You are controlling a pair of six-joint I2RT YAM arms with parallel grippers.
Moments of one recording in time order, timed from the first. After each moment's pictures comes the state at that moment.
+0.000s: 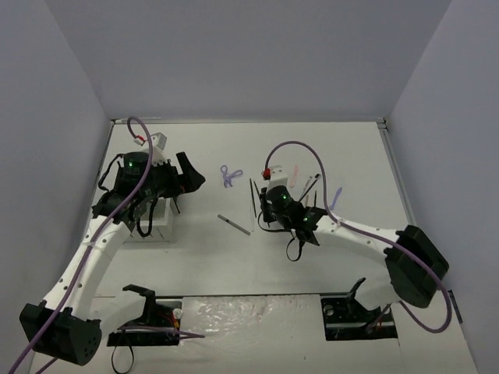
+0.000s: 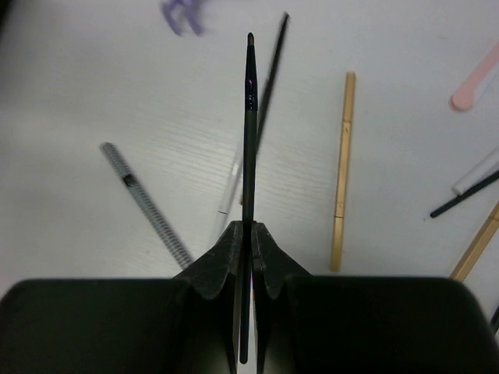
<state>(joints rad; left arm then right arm) -0.26 1.05 1.04 -0.52 0.23 -0.49 0.83 1.43 0.77 0.02 0.32 0.40</state>
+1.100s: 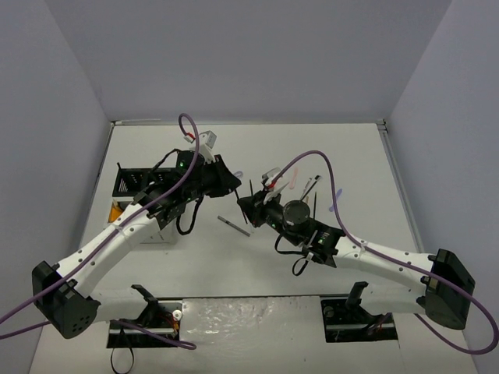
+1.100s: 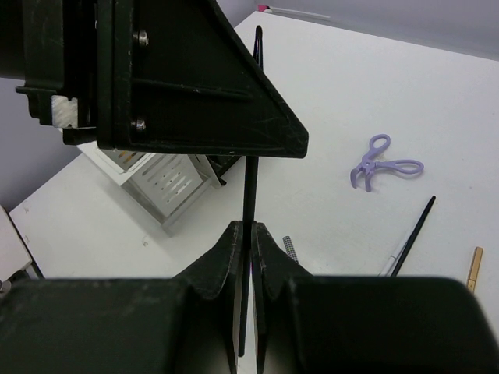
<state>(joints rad) -0.66 1.23 1.16 -0.38 0.05 -0.70 1.00 1.17 0.68 0.40 0.21 0.27</state>
